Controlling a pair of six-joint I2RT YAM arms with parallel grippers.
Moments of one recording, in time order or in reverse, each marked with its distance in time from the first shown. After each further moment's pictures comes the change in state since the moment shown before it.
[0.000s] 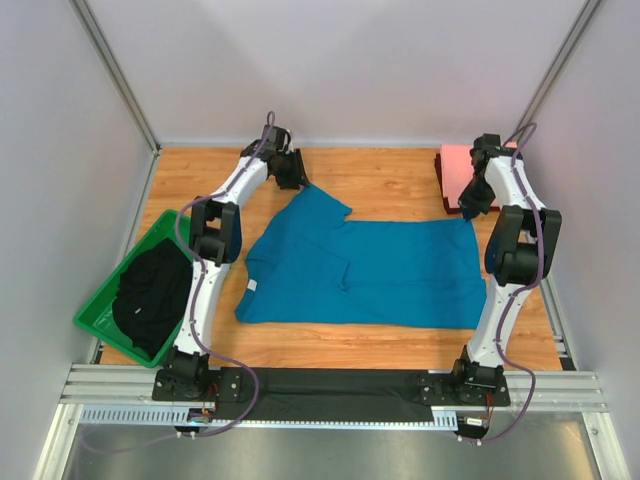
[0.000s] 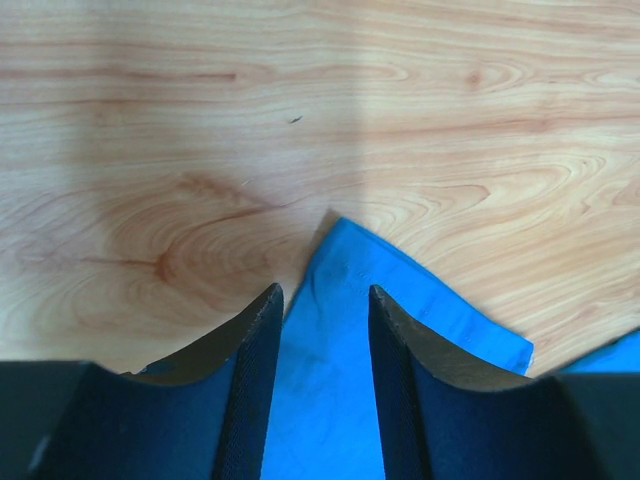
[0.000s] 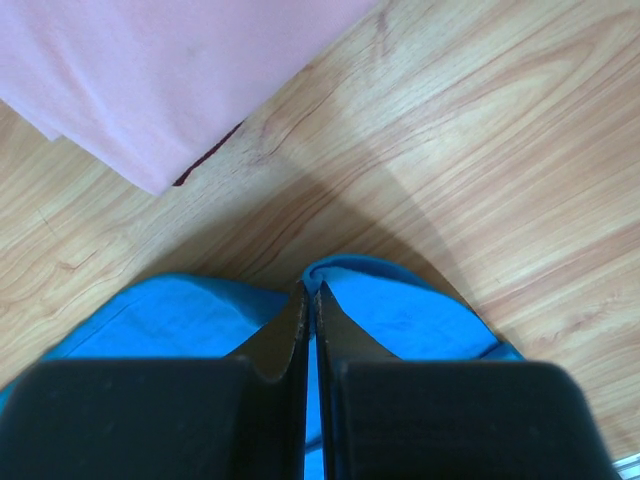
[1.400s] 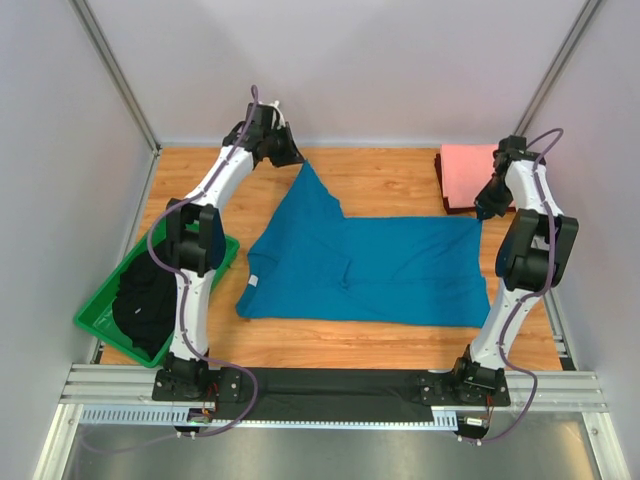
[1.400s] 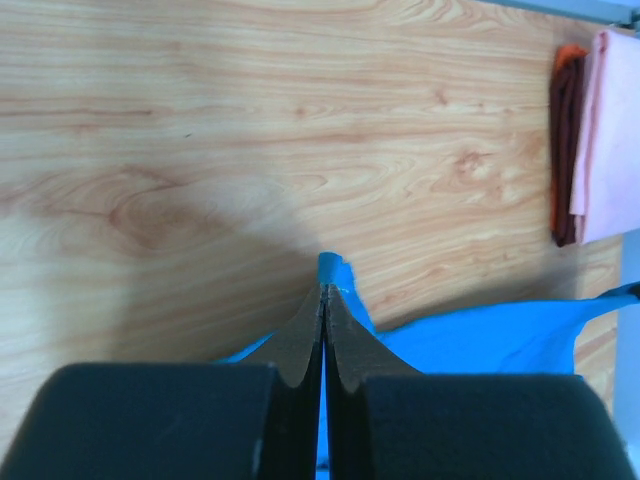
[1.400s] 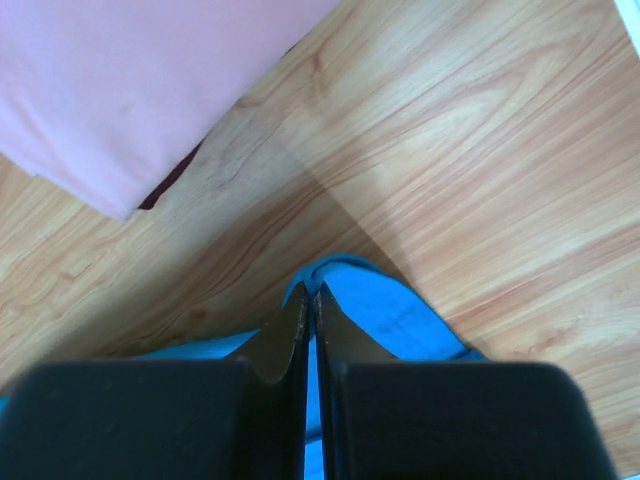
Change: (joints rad) left arm 0.006 -0.296 -0.178 0.107 0.046 -0.066; right arm -0.094 -0.053 -0.044 0.047 -0.085 -0.033
